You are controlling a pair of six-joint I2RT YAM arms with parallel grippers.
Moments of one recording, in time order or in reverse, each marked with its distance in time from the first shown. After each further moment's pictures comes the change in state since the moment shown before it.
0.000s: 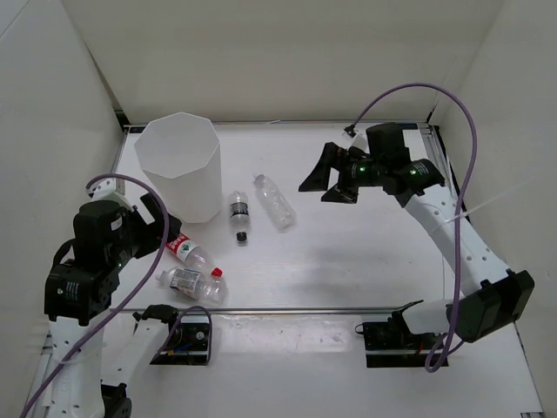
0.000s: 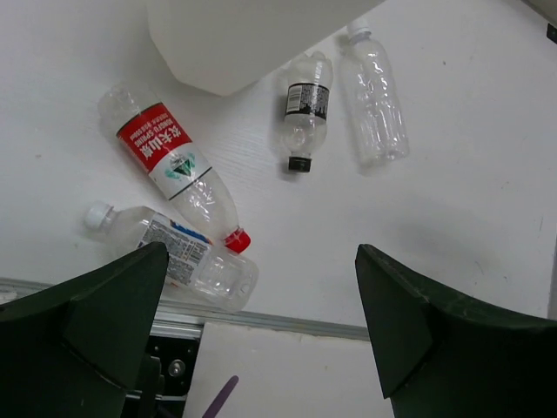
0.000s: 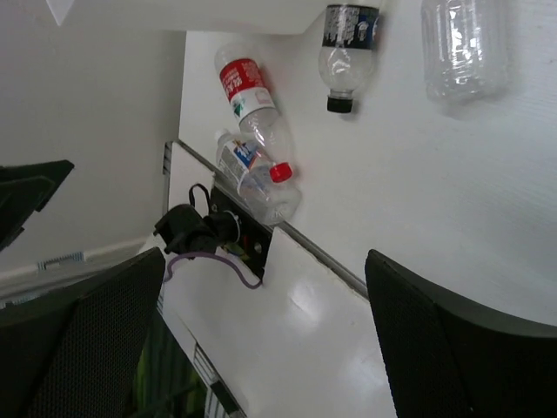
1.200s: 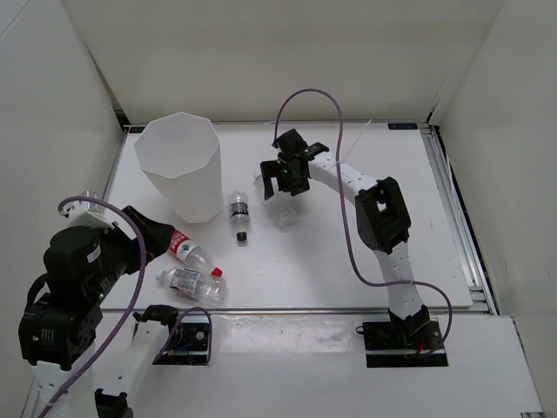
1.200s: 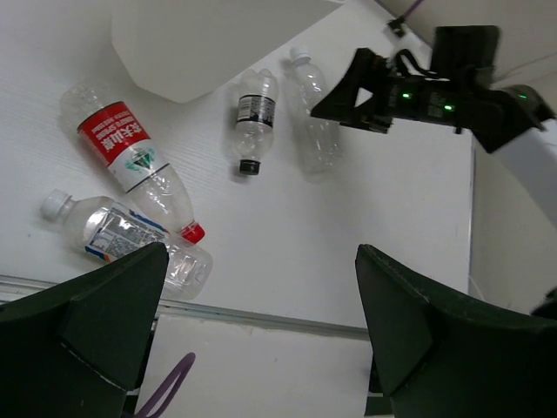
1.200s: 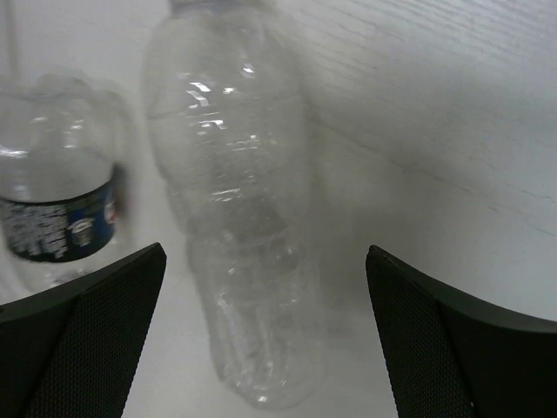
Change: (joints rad) left arm 0.000 -0.095 0.097 -0.080 0.026 -0.126; right arm 0.195 0.892 0.498 0.046 0.427 -0.345
